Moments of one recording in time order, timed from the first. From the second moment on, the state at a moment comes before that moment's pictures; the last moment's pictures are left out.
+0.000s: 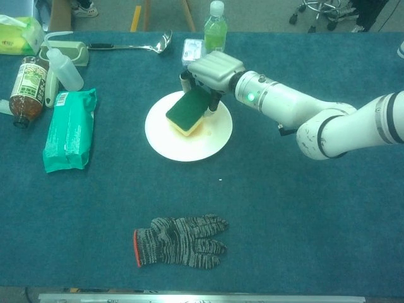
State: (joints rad) left arm -0.03 -1.34 -0.01 -1.26 1.44 1.40 -0.27; right arm 1.07 -1.86 0.21 -0.92 -1.32 0.68 -0.13
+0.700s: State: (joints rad) left arm -0.02 -1.34 -0.01 -1.28 1.45 1.42 -0.25; right arm 1.04 -1.77 0.20 -1.00 -1.21 0.64 -0.30
